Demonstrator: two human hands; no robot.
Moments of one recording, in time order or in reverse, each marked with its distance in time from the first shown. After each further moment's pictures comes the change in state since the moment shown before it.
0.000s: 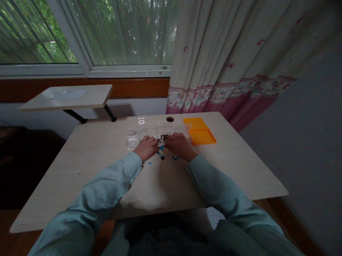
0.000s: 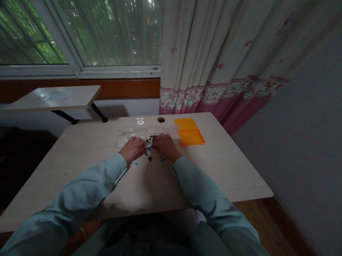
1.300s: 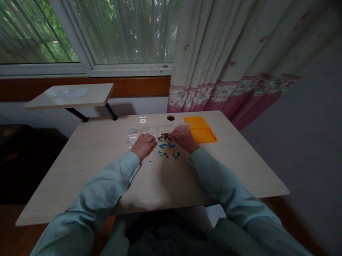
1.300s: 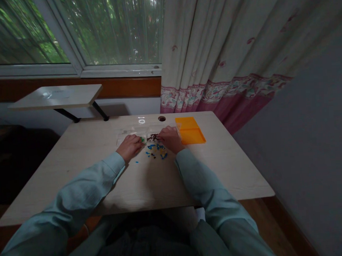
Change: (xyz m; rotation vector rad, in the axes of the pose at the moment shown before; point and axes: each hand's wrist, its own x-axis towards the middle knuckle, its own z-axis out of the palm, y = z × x) left_hand -0.012 -0.007 0.002 0.034 0.050 -0.137; right_hand 0.008 0.033 0.002 0.011 0.111 0.099
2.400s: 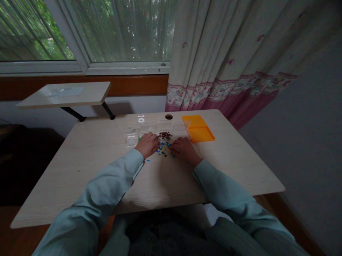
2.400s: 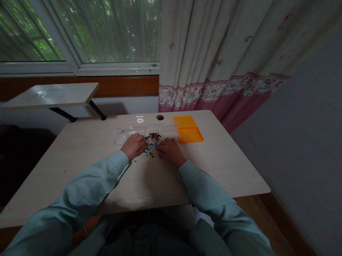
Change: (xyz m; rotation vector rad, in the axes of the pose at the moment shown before) left_hand 0.014 0.014 0.003 -0.105 -0.040 0.005; right_hand -0.050 -0.026 -0.002 0.024 -0.137 -0.036
